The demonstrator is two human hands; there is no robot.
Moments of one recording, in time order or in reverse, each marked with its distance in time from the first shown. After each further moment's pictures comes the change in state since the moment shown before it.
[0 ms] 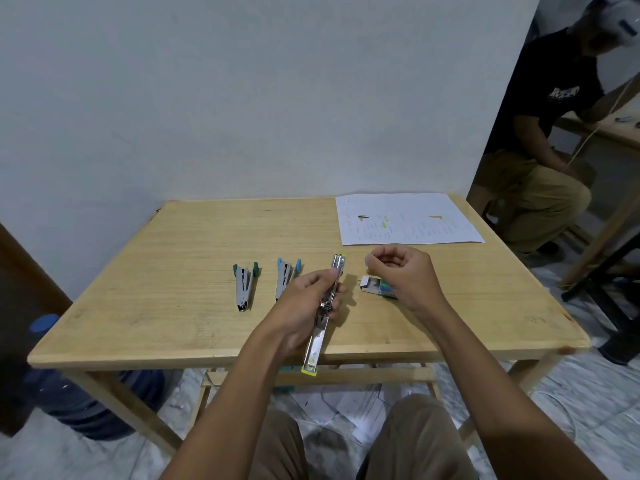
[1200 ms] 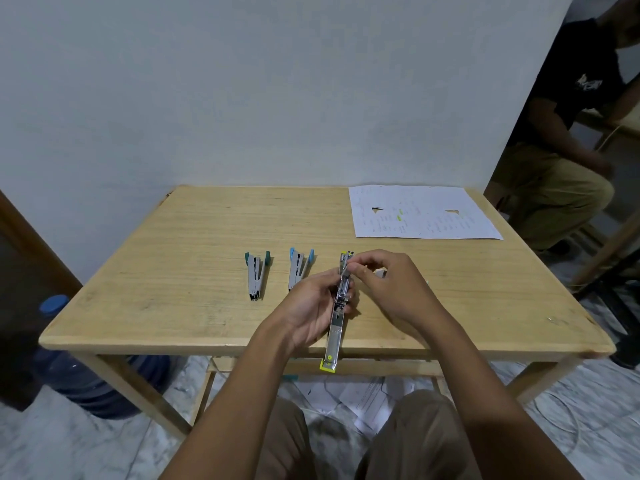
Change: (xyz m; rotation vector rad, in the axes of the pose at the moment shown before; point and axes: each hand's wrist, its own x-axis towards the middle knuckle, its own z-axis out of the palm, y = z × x) left_hand 0.013 -0.015 -0.018 -0.375 -0.219 -0.111; right_hand -0.006 0.007 0.033 -0.411 -0.194 -0.110
